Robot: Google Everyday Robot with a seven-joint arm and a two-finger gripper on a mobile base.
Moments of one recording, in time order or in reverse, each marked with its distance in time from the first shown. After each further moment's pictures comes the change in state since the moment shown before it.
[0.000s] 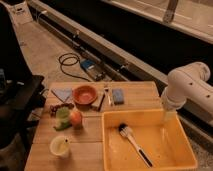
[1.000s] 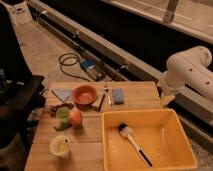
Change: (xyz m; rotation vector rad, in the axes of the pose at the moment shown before) arm -0.023 -0.085 -0.058 0.180 -0.013 -0.051
